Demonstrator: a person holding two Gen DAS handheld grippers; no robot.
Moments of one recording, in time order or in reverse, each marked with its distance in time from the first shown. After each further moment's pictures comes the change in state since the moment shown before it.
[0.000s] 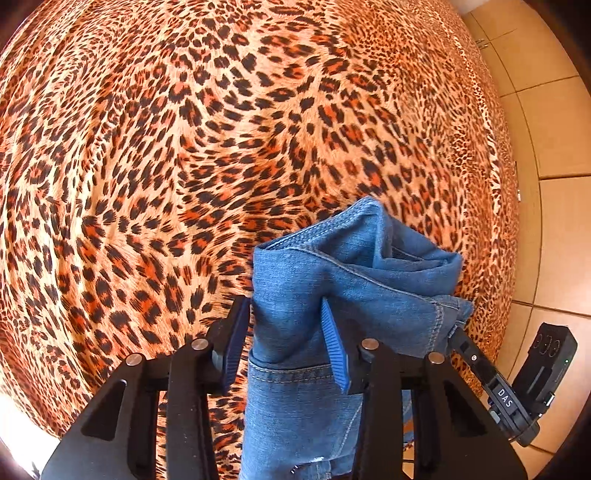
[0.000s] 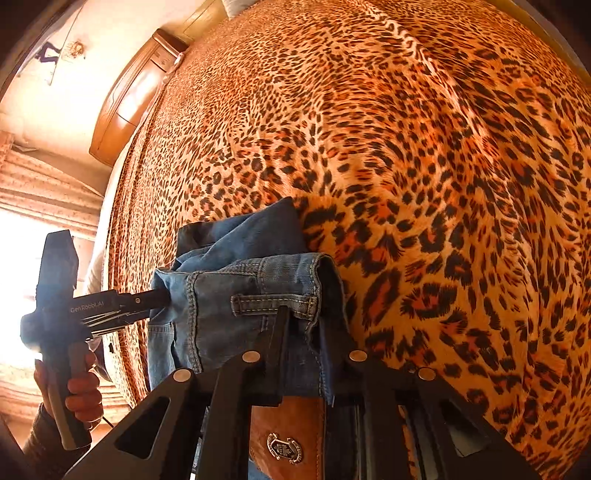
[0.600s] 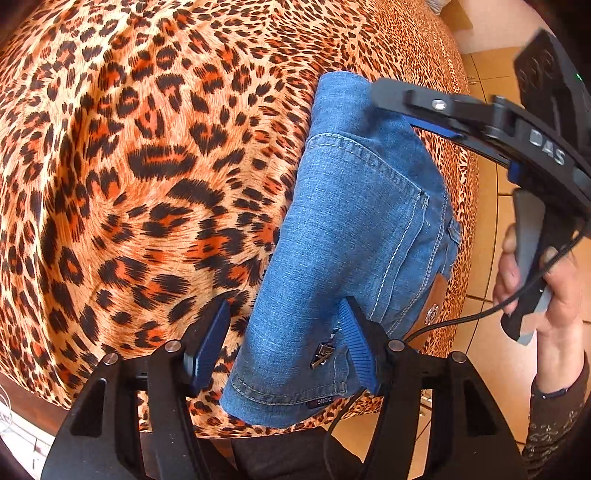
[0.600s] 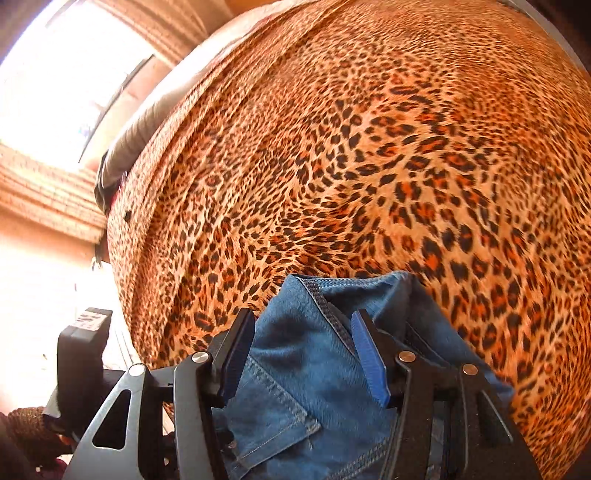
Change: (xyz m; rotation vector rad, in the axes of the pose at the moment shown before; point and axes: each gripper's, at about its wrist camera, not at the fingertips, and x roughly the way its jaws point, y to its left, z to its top) left arm 0.013 0.049 -0.126 -0.191 -0.001 -0.251; right arm 0.094 0.205 0.035 -0.756 0.352 0.008
